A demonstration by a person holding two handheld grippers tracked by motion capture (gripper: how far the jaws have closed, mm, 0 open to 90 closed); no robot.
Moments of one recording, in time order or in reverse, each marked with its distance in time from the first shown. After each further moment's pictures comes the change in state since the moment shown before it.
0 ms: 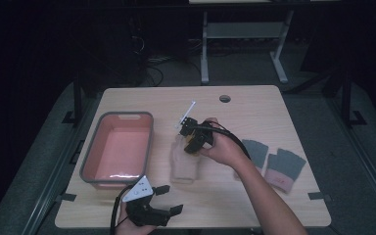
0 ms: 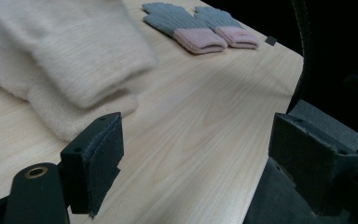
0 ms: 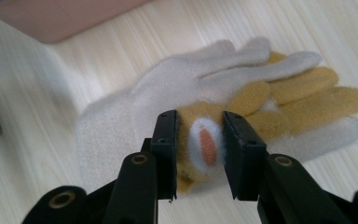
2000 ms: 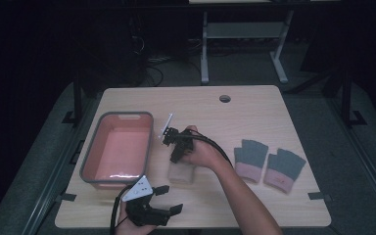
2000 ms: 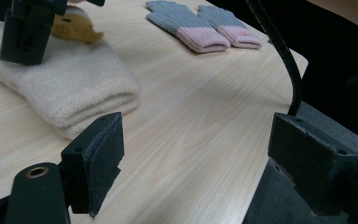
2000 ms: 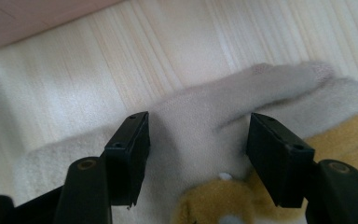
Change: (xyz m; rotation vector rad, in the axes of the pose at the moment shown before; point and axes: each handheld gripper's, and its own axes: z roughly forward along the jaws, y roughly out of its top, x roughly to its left) left arm 0.000 0.000 0.000 0.003 0.007 -0.021; right arm 0.008 0.027 0.078 0.091 -0.015 -0.069
